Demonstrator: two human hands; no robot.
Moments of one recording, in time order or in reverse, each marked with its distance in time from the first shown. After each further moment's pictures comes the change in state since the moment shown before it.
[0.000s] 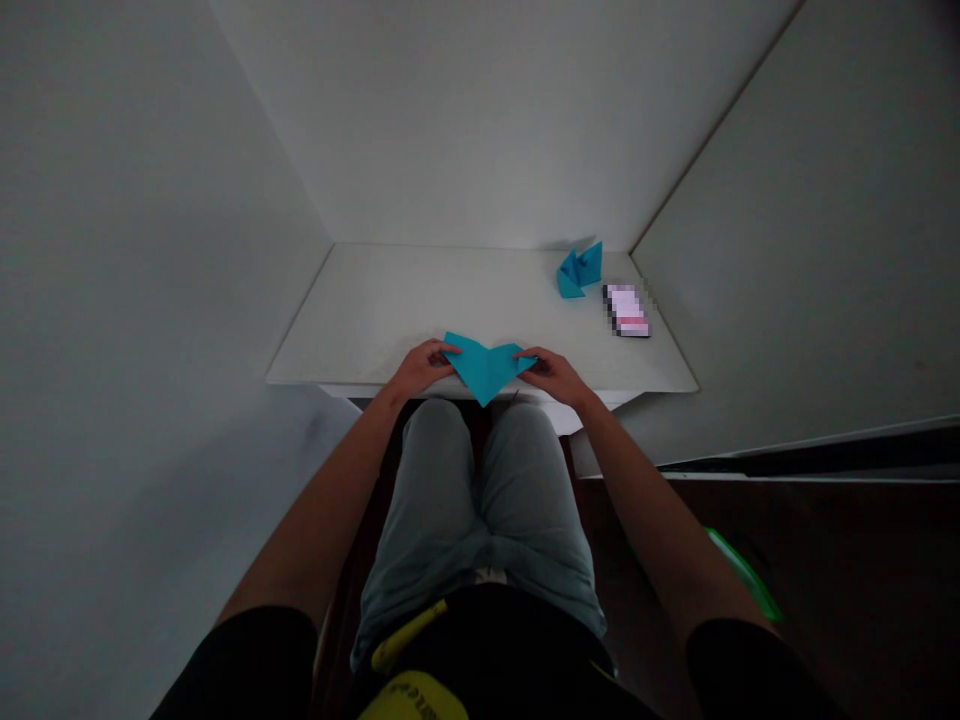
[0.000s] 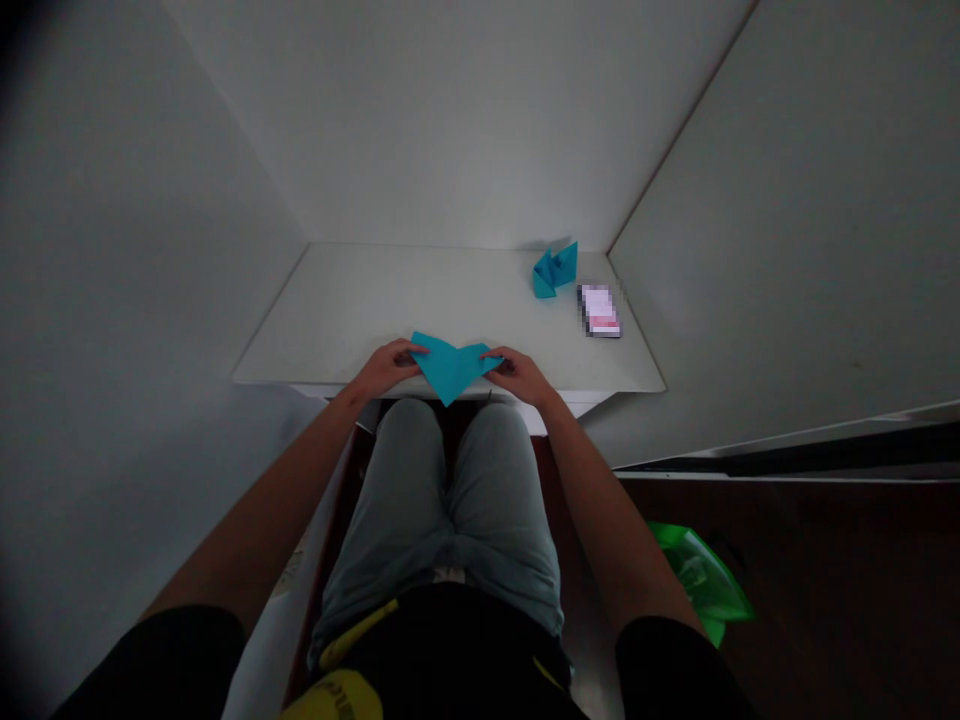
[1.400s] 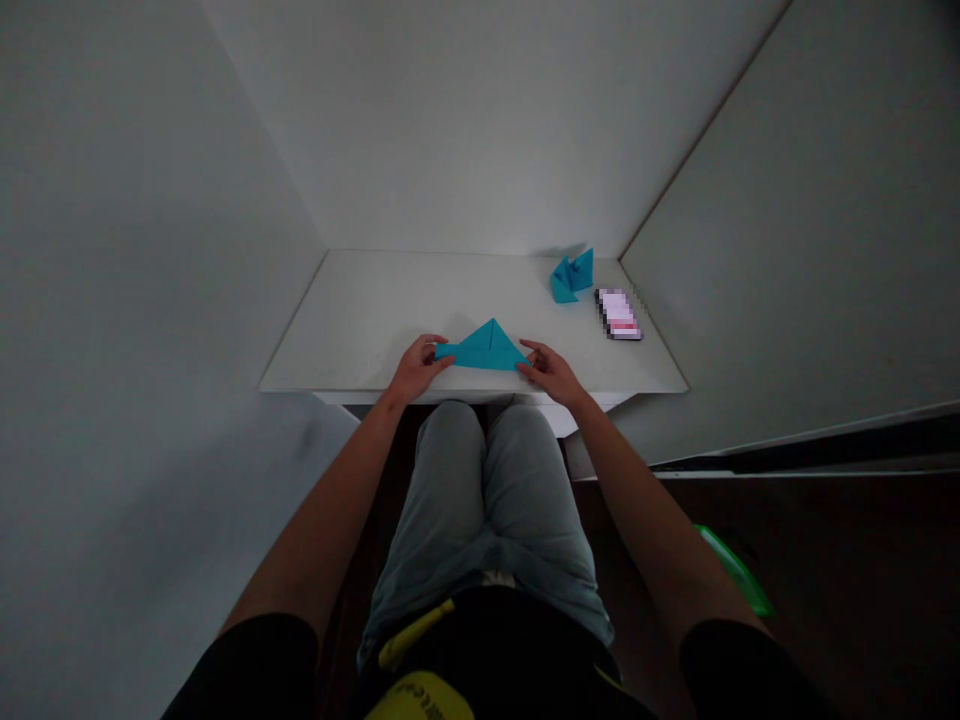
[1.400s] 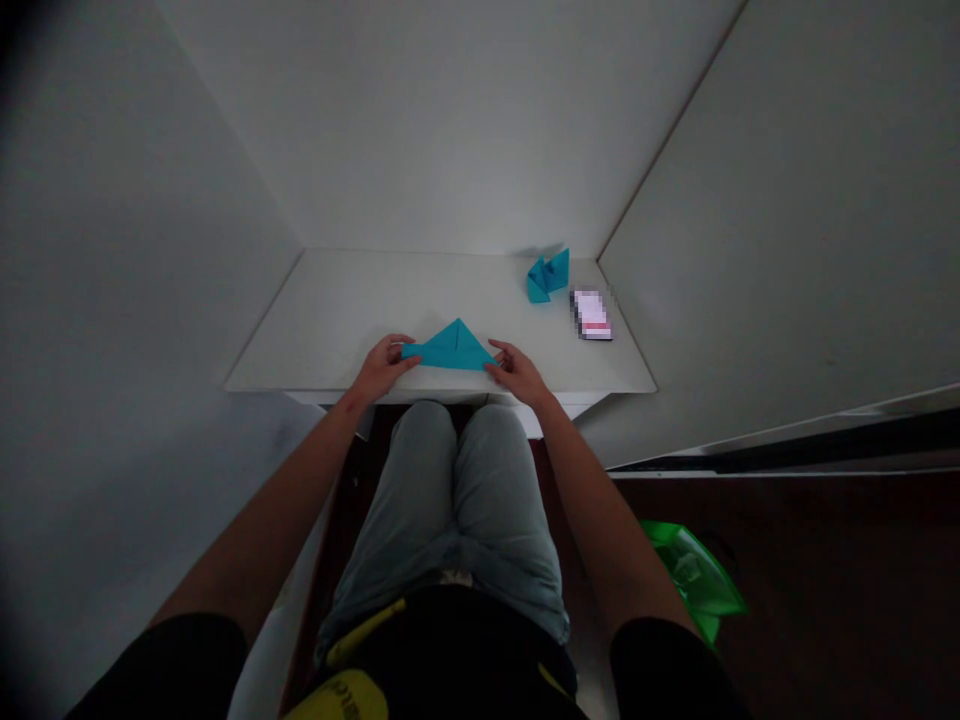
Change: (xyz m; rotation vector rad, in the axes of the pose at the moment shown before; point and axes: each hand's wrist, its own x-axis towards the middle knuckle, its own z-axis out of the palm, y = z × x) left_hand 0.001 0.010 0.008 -0.198 0.174 -0.101; right_hand 0.007 0.008 -0.001 0.117 0.121 0.095
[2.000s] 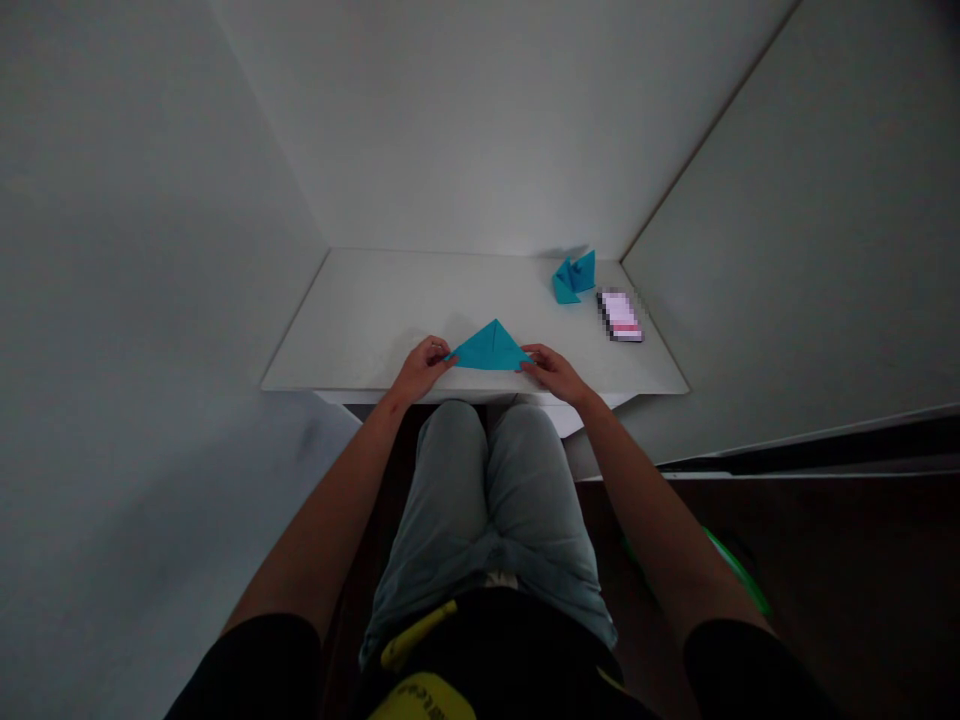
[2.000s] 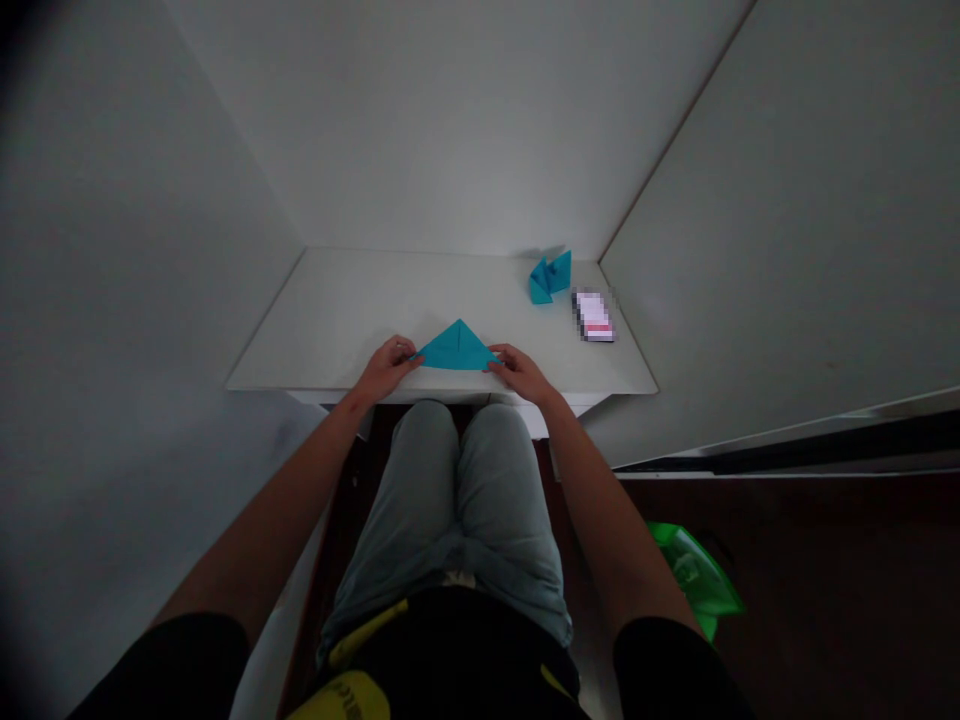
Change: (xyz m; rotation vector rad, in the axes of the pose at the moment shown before) left_hand -0.003 0.008 0.004 -0.014 -0.041 0.062; right_hand 0.002 -0.006 -0.004 -0.002 -0.101 0.041
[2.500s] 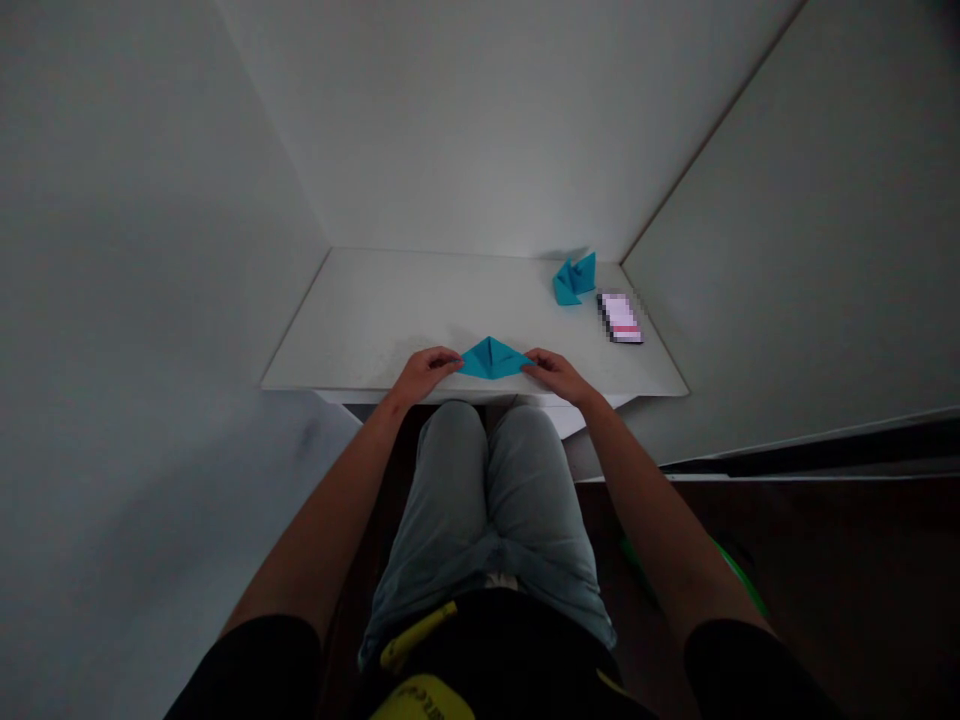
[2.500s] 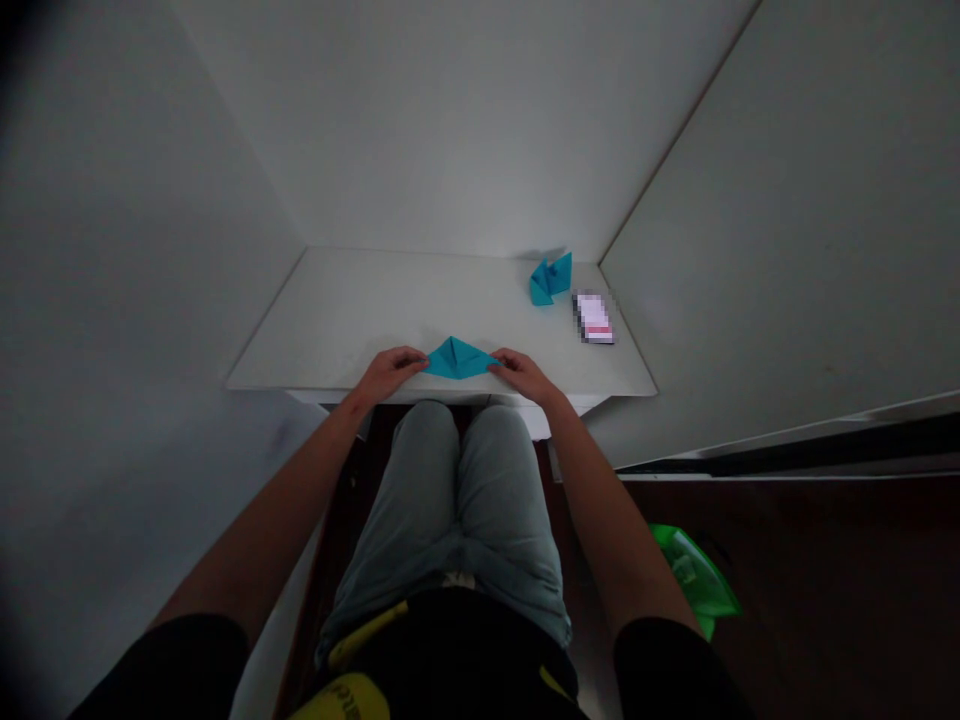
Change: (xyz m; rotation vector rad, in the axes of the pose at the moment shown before) left_hand -0.004 -0.002 -0.002 0.081 -0.068 -0.031; right_hand 0.000 -0.014 -0.002 -0.107 -0.023 -0.024
